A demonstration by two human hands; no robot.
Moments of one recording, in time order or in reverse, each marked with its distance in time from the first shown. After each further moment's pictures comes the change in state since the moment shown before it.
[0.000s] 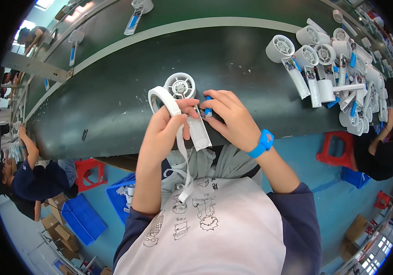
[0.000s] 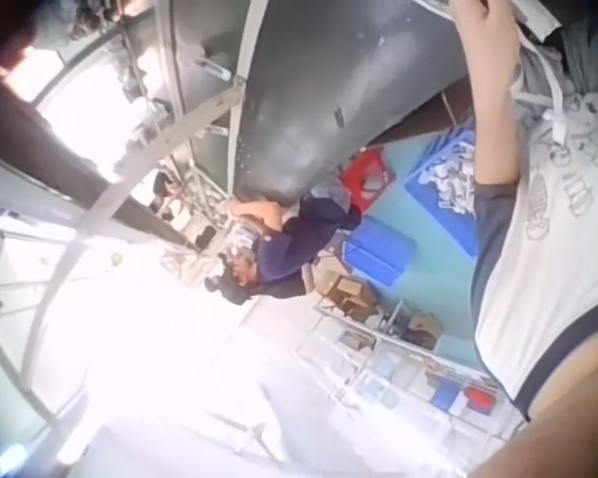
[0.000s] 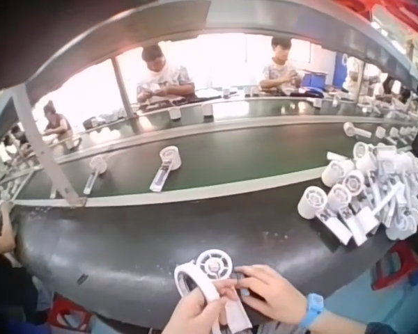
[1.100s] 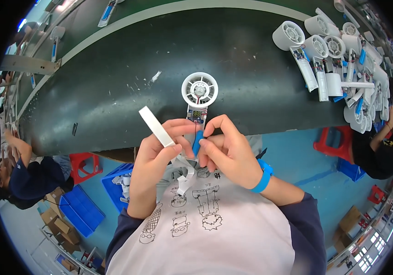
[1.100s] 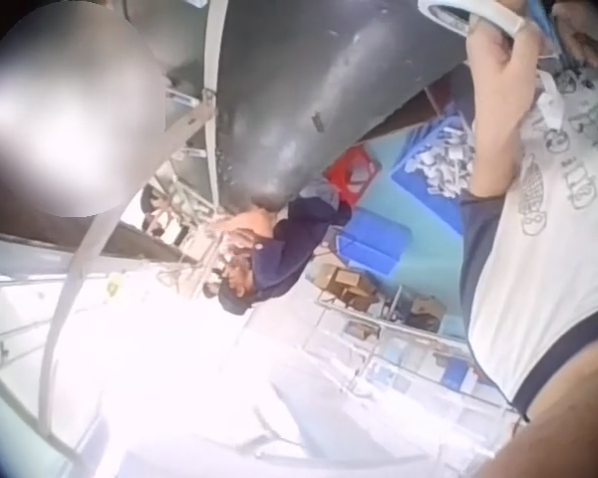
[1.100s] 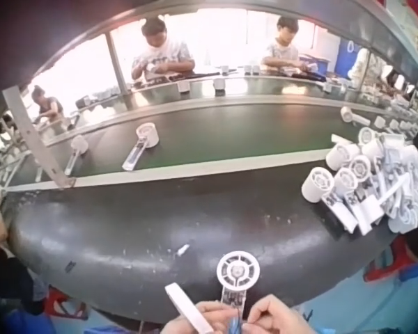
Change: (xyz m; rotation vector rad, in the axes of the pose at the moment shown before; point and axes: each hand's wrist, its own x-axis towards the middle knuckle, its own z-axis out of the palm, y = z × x) left_hand -0.050 -0.005 0.000 -0.188 -0.002 -0.070; right_hand -0.030 -0.069 -0.004 0.928 -0.194 0.758
